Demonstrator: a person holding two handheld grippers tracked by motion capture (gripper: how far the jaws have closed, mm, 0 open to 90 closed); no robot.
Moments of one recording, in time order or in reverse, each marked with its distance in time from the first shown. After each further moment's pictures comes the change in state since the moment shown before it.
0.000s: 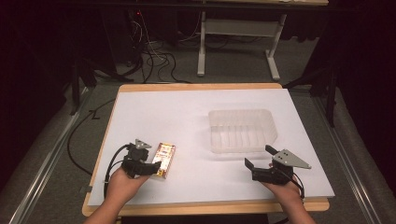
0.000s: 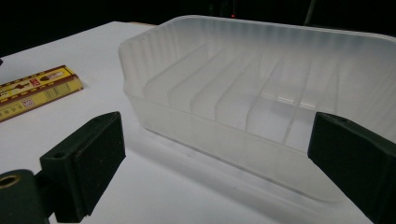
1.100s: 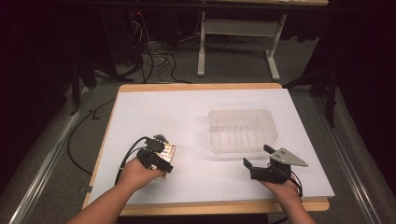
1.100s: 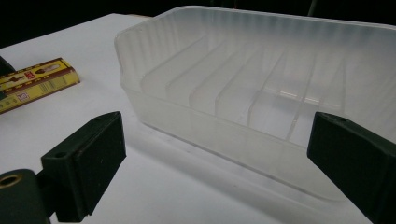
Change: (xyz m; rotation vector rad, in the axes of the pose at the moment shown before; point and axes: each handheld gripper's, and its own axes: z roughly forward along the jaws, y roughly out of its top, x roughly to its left) left arm -0.020 -0.002 0.047 0.304 0.173 0.059; right arm -0.001 -0.001 0.008 0.029 0.004 0.000
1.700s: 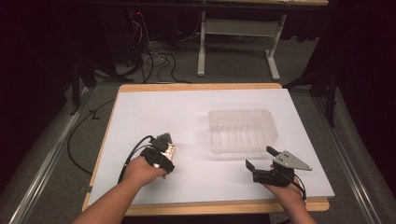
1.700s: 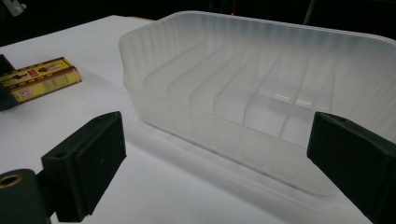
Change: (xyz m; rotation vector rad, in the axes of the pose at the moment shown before) left arm -0.009 0.001 0.014 0.099 0.101 0.003; right arm 0.000 -0.001 -0.012 -0.020 -0.011 -0.026
